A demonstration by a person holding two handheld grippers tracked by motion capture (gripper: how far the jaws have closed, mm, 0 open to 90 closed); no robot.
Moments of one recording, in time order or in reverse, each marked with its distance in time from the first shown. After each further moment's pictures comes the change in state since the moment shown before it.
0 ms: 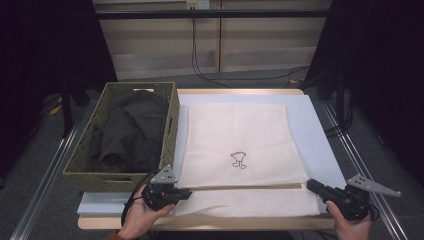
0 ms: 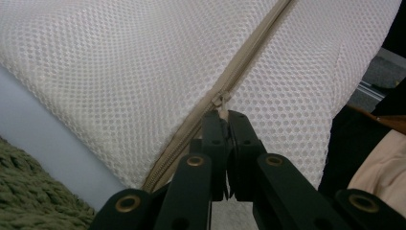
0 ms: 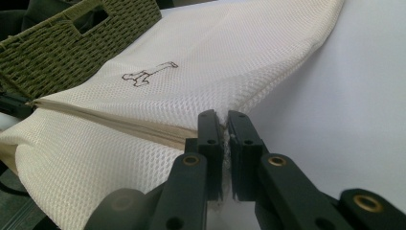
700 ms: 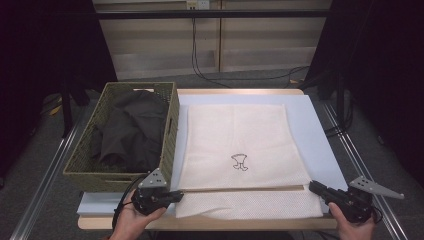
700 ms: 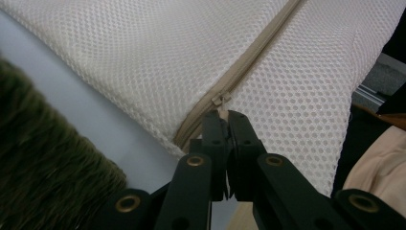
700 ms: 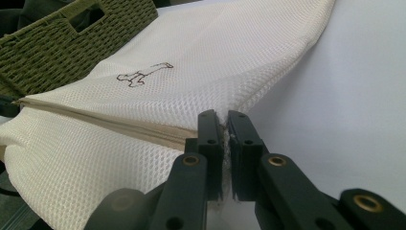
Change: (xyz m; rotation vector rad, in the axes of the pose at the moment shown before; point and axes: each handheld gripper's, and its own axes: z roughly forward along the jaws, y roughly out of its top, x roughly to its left) left arm 0.002 -0.017 -0.019 -0.018 0.030 -0.028; right arm -0.002 -0.003 -0.005 0.001 -0.006 0.007
